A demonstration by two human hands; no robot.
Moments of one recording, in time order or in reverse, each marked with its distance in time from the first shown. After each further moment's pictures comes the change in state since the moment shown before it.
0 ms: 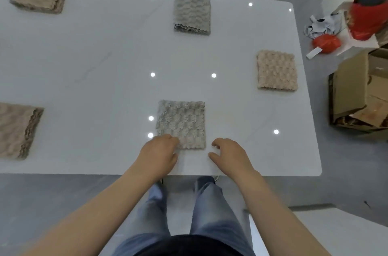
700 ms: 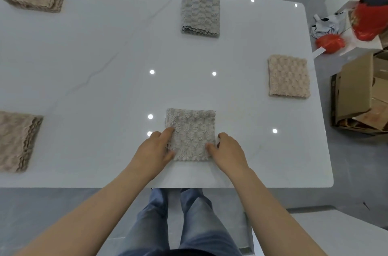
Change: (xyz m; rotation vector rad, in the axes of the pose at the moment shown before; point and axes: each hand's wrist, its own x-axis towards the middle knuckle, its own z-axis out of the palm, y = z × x) left_hand 0.022 -0.051 -0.004 -0.261 0.029 -0.091; right_hand 0.046 -0.036 0.013 0.162 0.109 0.173
